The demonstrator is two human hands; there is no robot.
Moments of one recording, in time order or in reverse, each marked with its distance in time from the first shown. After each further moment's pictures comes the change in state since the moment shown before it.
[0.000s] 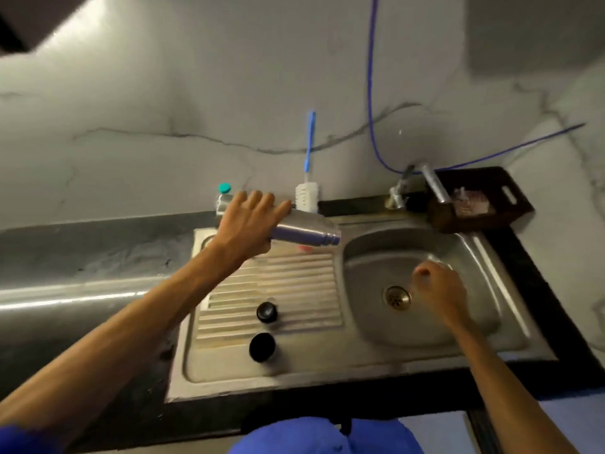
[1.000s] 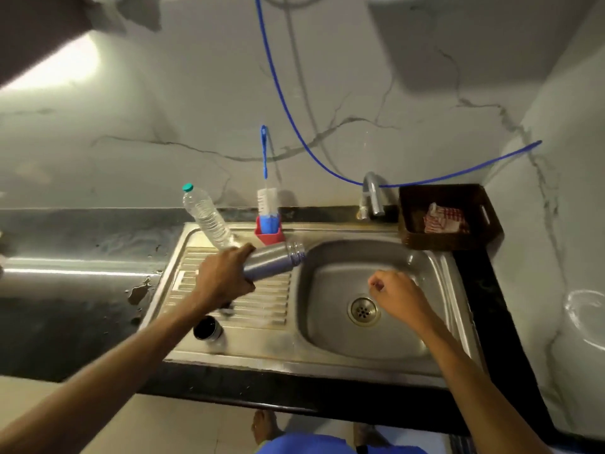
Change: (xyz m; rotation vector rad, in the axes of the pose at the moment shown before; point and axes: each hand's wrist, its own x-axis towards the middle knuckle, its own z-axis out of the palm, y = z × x) left_hand -0.003 0.172 -0.039 -0.407 -0.326 -0.545; right_hand 0.051 0.093 -0.065 0.075 -0.395 -0.356
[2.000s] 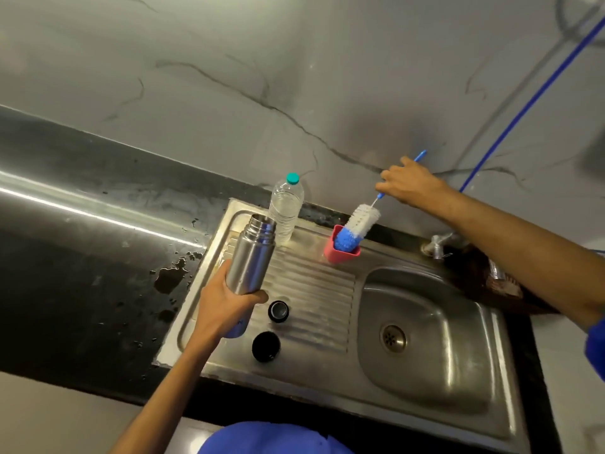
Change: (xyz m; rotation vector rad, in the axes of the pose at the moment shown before) left_hand -0.015 -0.241 0.069 -1.316 0.138 -0.468; right_hand 0.283 -0.338 -0.031 -1.684 -0.176 -0.638
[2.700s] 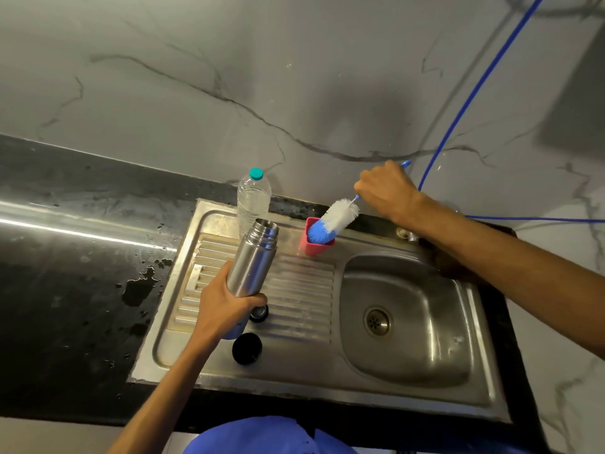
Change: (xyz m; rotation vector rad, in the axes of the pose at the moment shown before) left_hand 0.012 0.001 0.048 0.082 -0.159 0.046; right_hand -0.053 -0.030 -0.034 0.208 -0.085 0.219
